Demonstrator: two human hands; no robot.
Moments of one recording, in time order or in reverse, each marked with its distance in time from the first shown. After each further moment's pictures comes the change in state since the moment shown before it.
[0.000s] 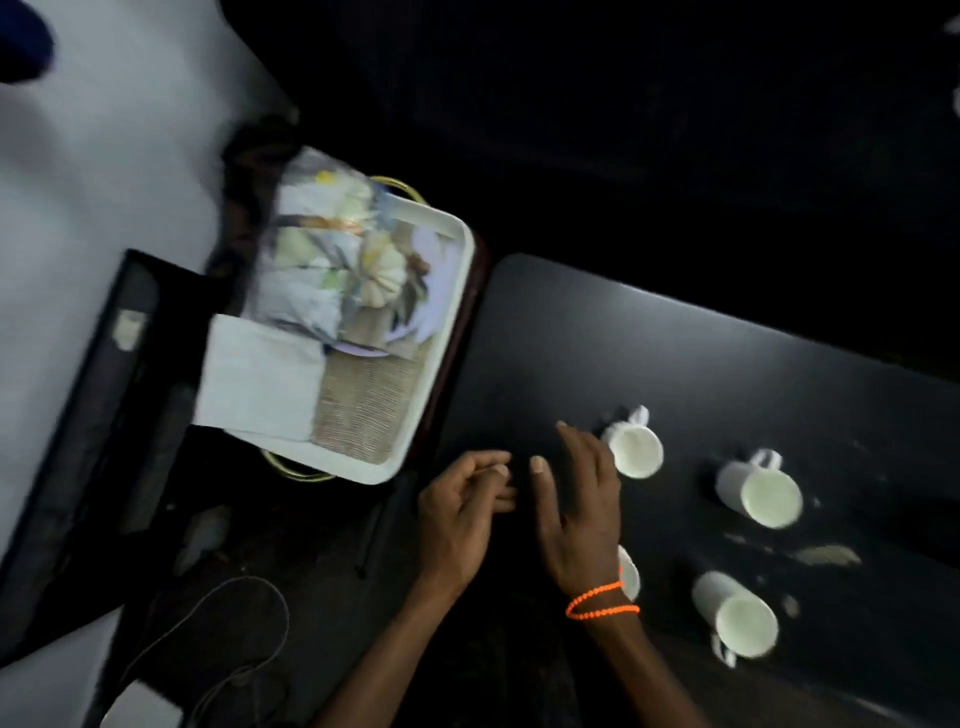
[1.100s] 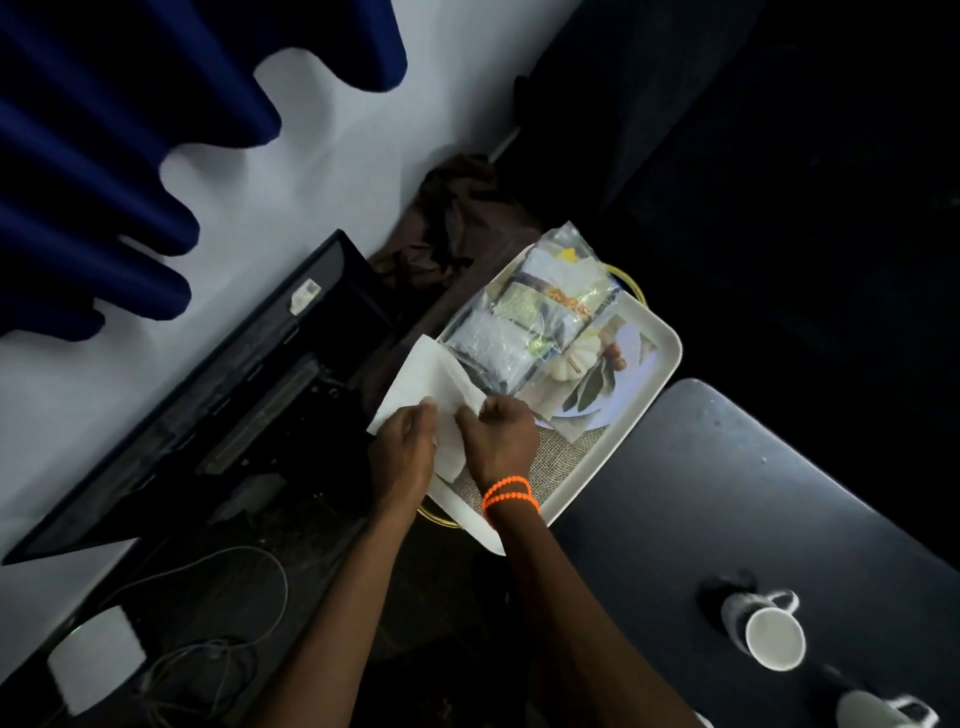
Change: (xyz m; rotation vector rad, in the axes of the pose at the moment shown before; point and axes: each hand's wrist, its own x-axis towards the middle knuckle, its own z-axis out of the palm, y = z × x) left_hand 0.126 0.039 -0.228 -0.043 0.612 0.003; right_hand 0.074 -0.198 0.247 0.163 -0.379 0.198
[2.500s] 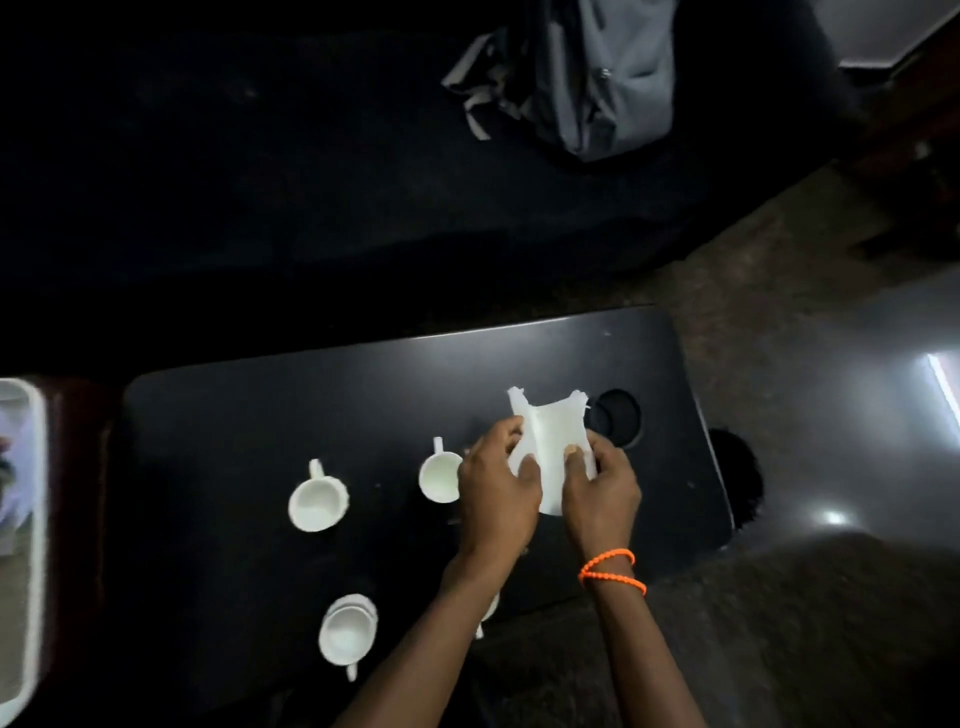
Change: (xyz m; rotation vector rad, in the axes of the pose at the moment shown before) left_hand -0.490 -0.036 0.329 0.410 -0.985 0.560; right_hand -0.186 0.270 -0.520 0.222 0.987 0.410
